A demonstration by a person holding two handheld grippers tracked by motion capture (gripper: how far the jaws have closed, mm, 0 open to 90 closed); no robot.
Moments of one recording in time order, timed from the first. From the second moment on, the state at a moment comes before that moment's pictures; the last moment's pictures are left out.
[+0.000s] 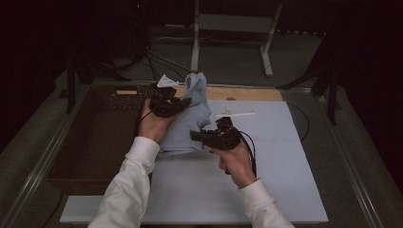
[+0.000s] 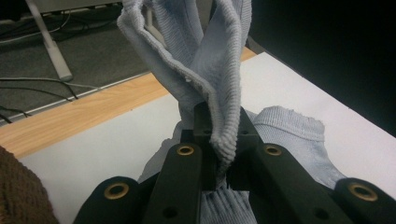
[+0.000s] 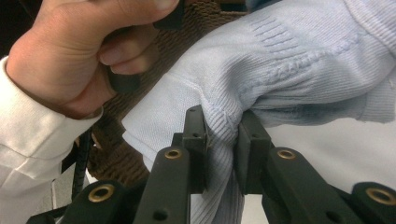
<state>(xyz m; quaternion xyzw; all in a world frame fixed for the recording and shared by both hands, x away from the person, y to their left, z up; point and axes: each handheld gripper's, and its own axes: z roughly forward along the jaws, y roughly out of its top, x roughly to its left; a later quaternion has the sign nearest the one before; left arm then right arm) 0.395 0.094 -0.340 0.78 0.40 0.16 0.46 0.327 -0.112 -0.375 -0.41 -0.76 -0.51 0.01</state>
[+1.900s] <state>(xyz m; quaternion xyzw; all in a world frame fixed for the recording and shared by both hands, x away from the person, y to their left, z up) 0.395 0.156 -0.321 0.75 0.43 0.18 0.47 0.337 -0.052 -0.376 -0.39 -0.76 -0.52 0.02</state>
